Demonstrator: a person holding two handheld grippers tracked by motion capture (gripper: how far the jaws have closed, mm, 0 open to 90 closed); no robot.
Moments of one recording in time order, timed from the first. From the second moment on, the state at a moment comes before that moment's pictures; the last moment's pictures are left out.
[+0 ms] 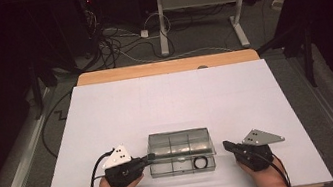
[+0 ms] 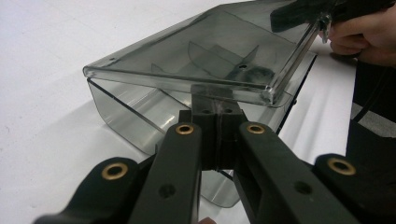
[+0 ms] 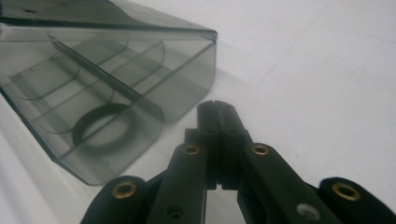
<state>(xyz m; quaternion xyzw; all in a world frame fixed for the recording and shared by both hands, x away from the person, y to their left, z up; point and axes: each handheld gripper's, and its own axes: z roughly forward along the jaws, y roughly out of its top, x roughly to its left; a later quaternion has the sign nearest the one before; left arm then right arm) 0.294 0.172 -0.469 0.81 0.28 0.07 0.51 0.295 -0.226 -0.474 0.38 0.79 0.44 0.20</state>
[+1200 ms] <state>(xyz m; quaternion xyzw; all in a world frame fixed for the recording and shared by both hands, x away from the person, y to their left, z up) 0.292 0.190 -0.480 0.82 0.30 0.09 0.48 0.301 -0.232 -0.483 0.43 0.80 0.37 0.19</state>
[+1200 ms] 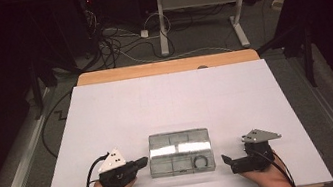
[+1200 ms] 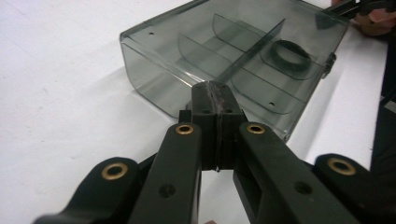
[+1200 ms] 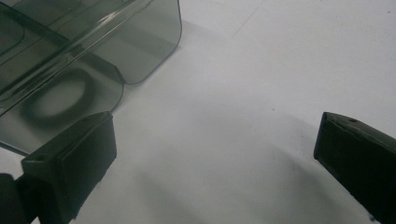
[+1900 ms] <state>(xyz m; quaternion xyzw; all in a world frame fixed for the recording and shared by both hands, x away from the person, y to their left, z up) 0.313 0.225 -0.491 0.81 0.37 0.14 0.43 0.300 -0.231 -0.483 0.42 0.80 0.38 0.19</state>
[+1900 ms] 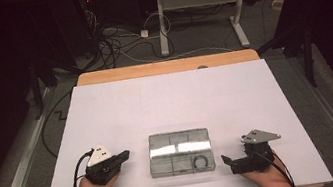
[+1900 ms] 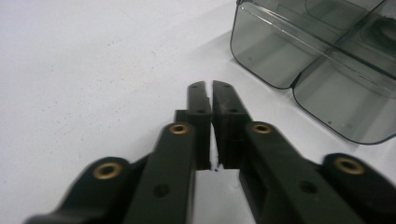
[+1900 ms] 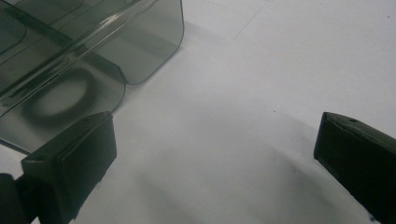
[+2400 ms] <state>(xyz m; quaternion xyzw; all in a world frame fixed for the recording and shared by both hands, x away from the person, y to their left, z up) 0.319 0.222 -0.494 0.81 0.39 0.14 0.42 0.300 -0.231 -0.483 0.42 0.80 0.38 0.19</state>
